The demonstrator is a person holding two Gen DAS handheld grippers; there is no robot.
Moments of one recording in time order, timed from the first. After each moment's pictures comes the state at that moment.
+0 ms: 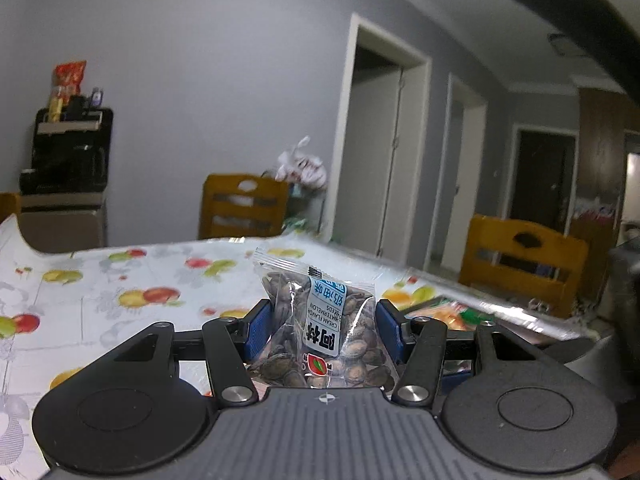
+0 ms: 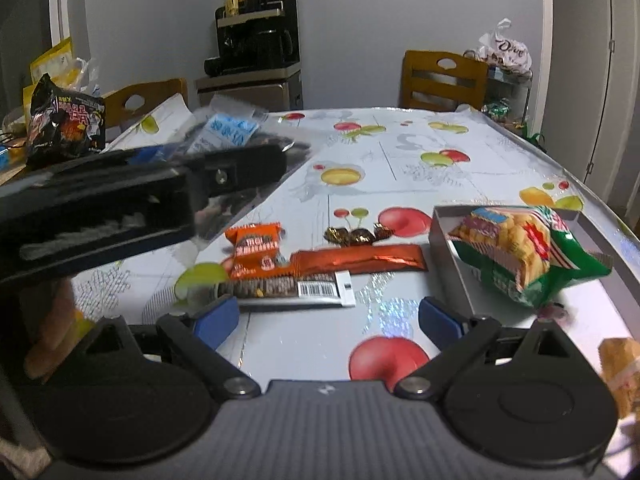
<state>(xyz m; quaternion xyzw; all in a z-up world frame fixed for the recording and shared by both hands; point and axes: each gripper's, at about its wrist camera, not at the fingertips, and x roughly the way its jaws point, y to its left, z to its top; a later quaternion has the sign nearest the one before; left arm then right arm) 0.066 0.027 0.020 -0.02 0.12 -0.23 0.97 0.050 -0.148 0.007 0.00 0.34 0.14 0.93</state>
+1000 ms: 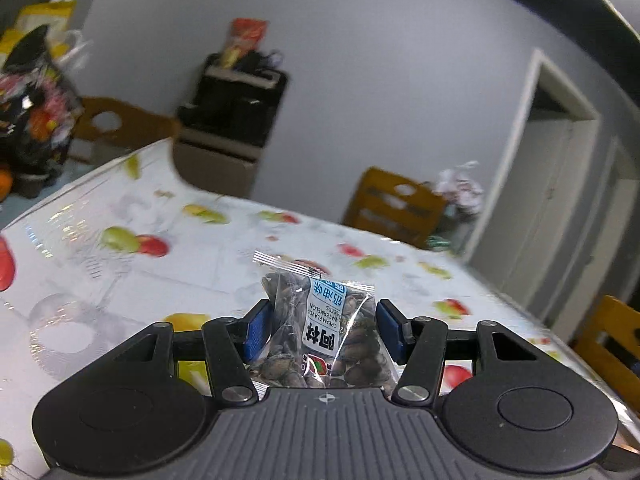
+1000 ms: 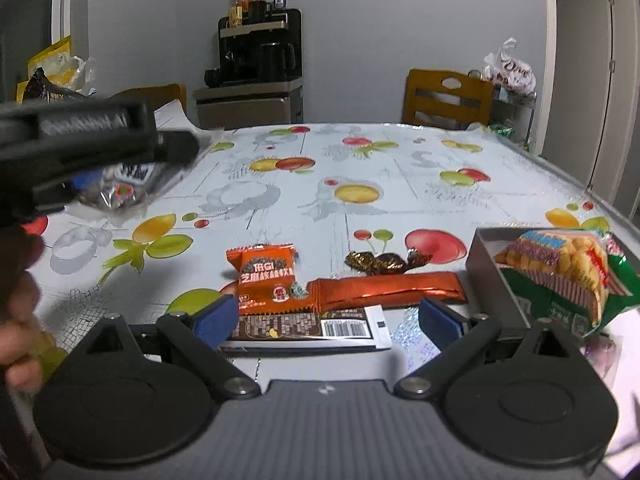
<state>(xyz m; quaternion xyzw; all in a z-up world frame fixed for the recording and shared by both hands) 0.107 0.092 0.005 -0.16 0.17 0.02 0.97 0.092 -0.113 -0.027 -0.01 0.31 0.14 0.94</state>
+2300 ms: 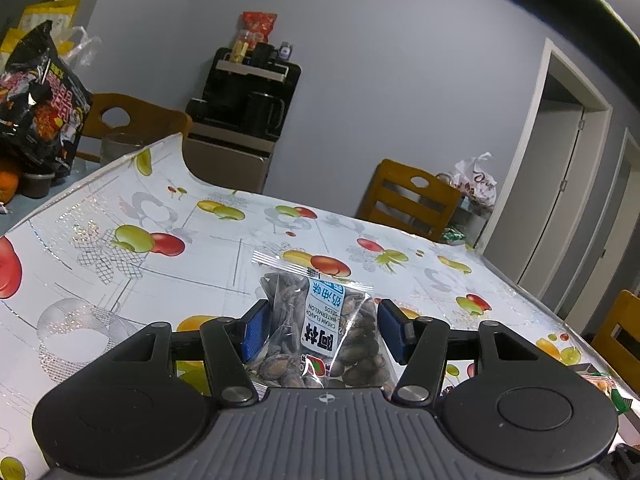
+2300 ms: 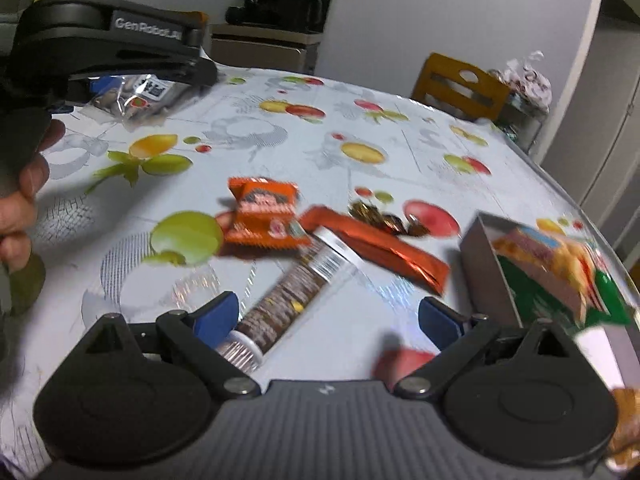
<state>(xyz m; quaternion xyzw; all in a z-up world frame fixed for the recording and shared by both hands) 0.113 0.100 -0.001 -0.15 0.18 0.02 0.97 0.072 -0.098 -0.036 -0.13 0.35 0.13 0.92</state>
